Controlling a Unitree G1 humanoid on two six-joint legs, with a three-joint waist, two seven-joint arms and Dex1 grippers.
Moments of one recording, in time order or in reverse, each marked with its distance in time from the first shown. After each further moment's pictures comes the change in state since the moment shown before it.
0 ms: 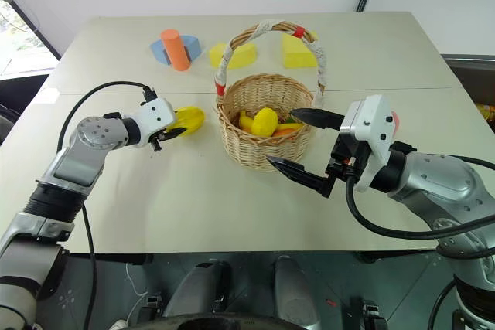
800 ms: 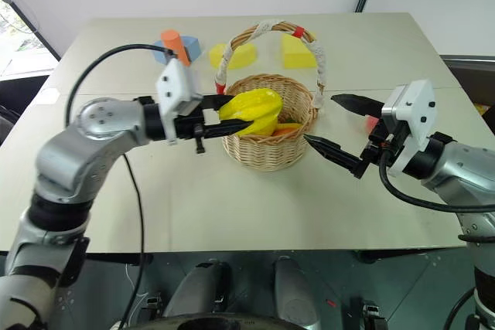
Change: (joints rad) left arm -0.146 -0.199 -0.032 -0.508 -0.461 0.424 0.023; right arm 0.078 -0.034 -0.140 0.167 -0.098 -0.068 0.081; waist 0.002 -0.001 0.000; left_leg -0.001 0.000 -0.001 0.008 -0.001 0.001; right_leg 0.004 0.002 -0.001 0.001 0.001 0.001
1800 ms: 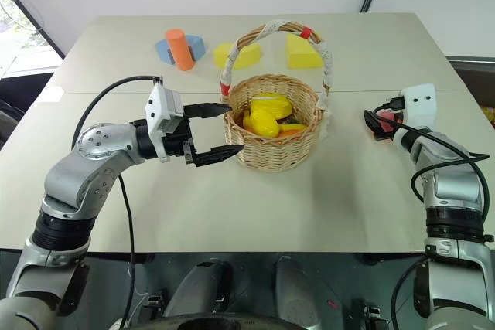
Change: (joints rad) left arm 0.252 0.045 0.143 -0.064 -0.124 -0.082 -0.131; right arm -0.388 0.166 0.189 0.944 -0.529 -0.143 -0.363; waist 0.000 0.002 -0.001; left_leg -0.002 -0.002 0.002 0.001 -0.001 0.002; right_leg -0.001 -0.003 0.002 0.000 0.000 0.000
